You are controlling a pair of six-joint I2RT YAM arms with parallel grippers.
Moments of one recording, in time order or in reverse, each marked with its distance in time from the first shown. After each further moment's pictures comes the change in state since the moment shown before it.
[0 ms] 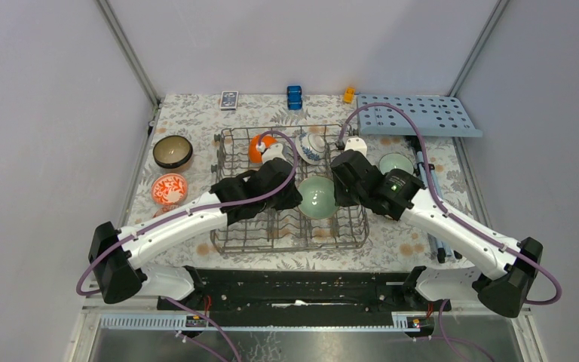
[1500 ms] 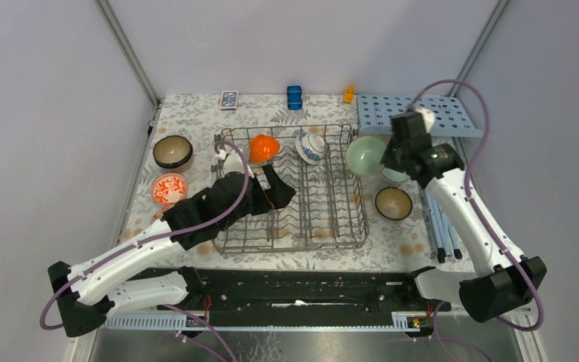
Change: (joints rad) left arm 0.003 -0.339 -0.159 0.058 -0.069 -0.022; right arm -0.458 0.006 0.071 0.010 -0.026 -0.008
